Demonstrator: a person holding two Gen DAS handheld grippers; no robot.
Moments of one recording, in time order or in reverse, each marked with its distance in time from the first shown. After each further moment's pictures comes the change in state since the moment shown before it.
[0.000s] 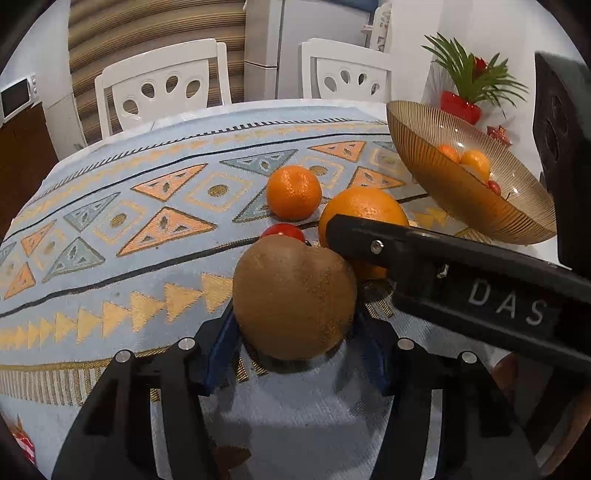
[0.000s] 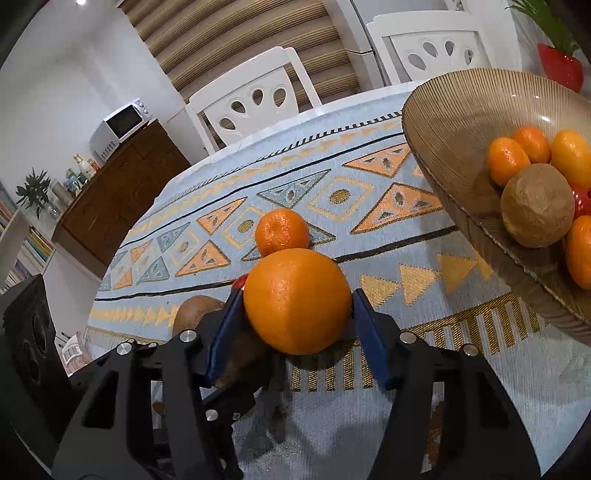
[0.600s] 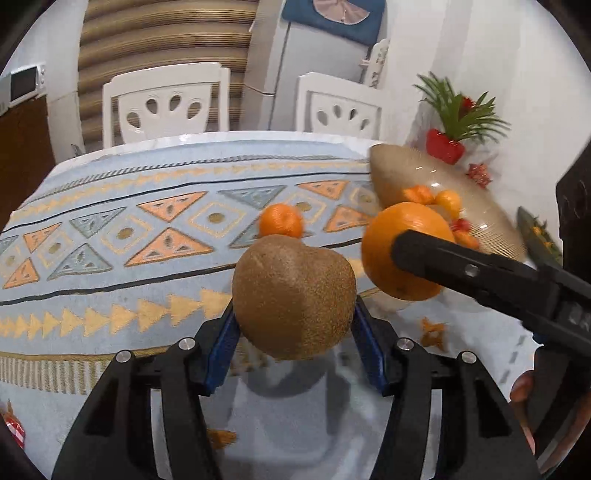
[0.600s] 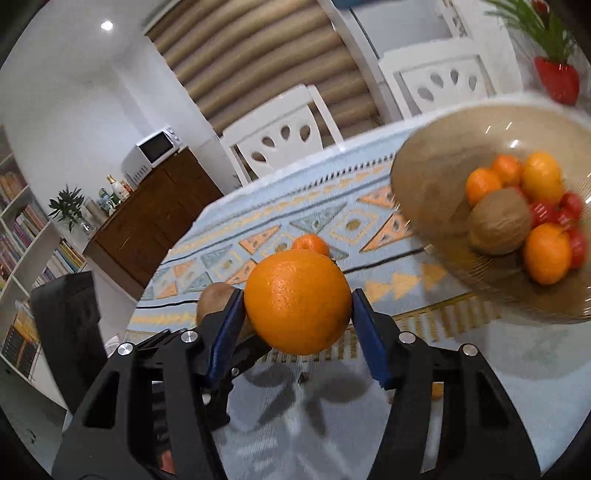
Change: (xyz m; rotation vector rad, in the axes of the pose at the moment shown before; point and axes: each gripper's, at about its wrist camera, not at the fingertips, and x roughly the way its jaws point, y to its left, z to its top) left arm -0.037 -0.002 0.005 -0.054 -0.110 -0.094; right arm -0.076 -0.004 -0.007 -0.020 -0.131 0.107
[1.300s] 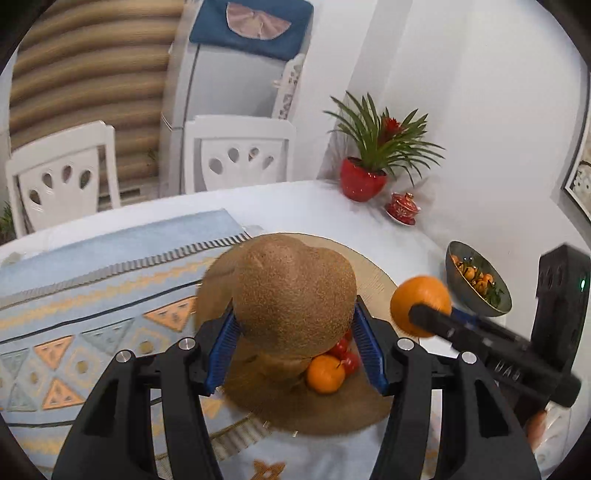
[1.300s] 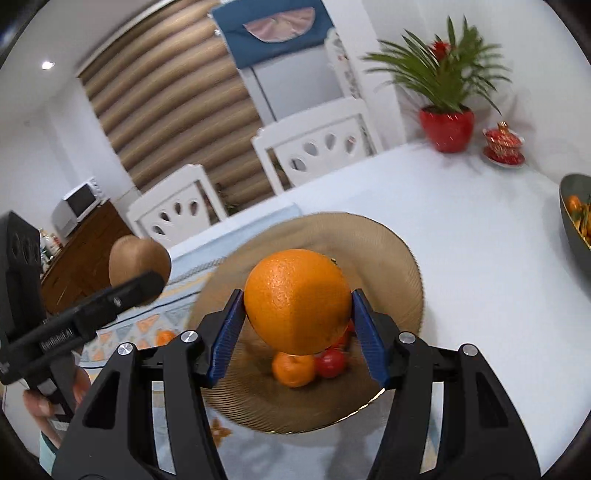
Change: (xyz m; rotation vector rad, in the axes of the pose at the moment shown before) left arm 0.039 -0.139 0.143 0.091 -0.011 -0.224; right arm -0.112 -0.134 0.089 0.101 -0.120 -0.323
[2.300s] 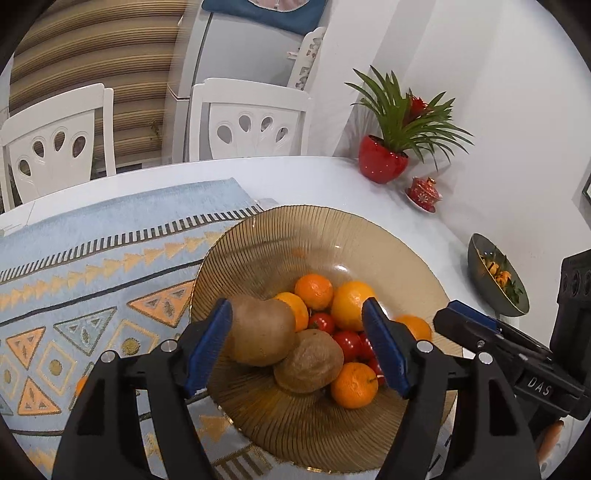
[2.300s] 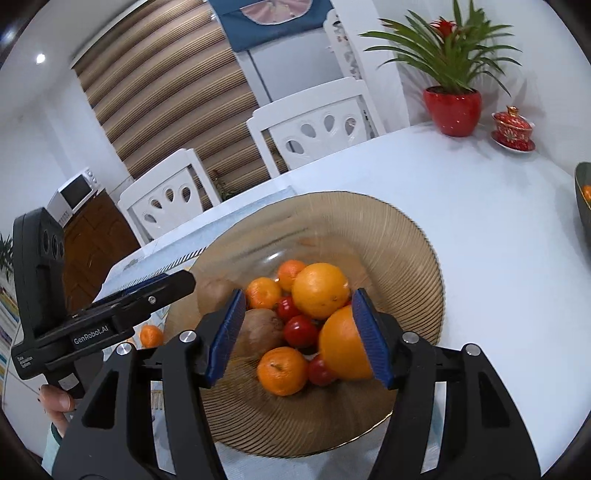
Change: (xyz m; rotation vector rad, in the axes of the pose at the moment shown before) left arm 0.050 0.032 -0.012 -0.039 0.061 0.006; right arm 0.028 0.002 -0.008 -0.016 0.041 0.007
